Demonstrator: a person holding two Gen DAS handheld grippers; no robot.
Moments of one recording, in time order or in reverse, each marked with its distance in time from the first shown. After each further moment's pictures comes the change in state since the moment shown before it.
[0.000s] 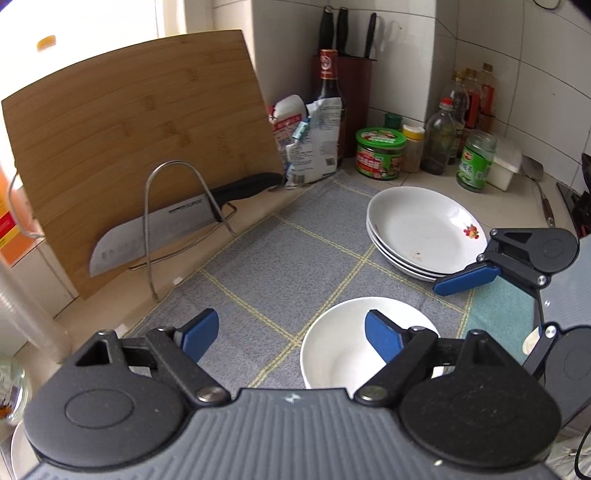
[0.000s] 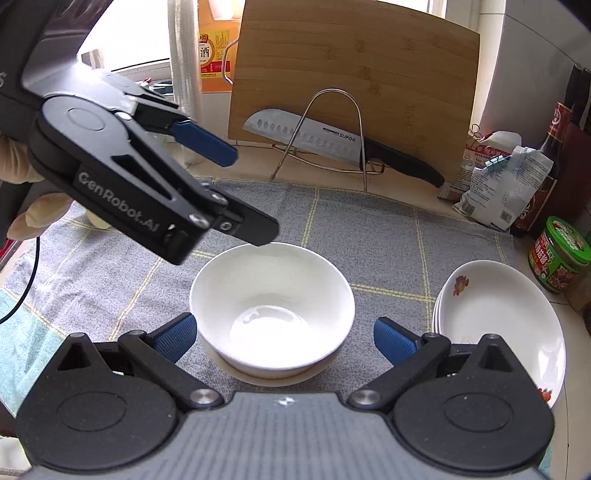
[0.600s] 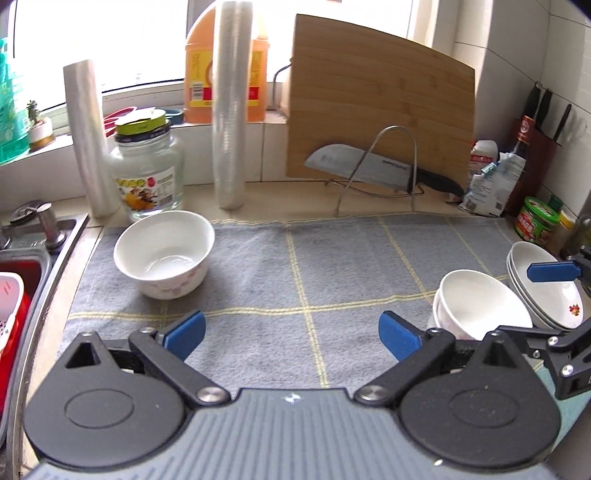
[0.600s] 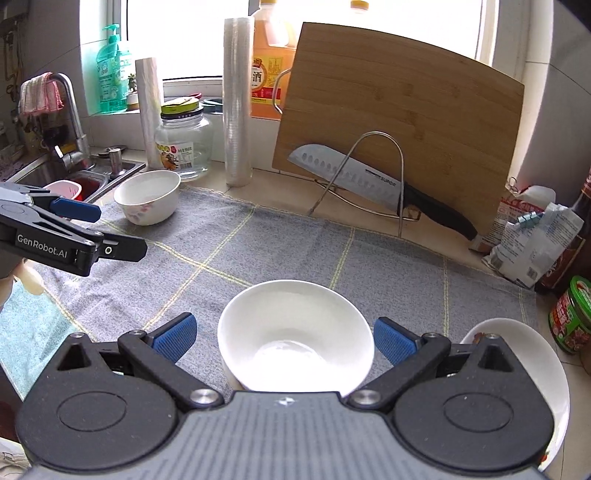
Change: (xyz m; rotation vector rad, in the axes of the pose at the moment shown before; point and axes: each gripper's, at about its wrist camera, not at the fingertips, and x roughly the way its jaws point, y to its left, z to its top) left arm -0.077 0.030 -0.114 -0.557 -0.042 0.431; right arm -0.003 0.016 0.015 -0.155 -0.077 0.109
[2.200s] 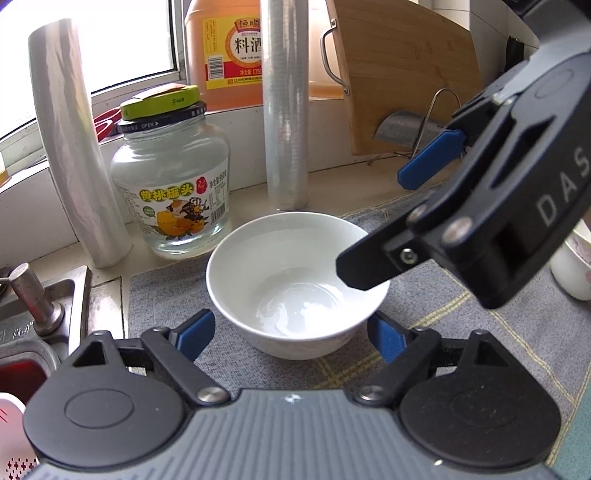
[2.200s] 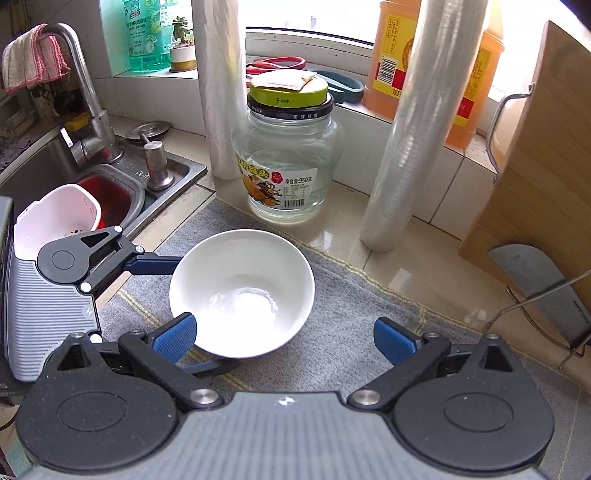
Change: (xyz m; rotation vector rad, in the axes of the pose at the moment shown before) left arm 0.096 0.140 0.016 0.278 -0.032 -0.155; right arm 0.189 0.152 0.166 -0.083 0.189 0.131
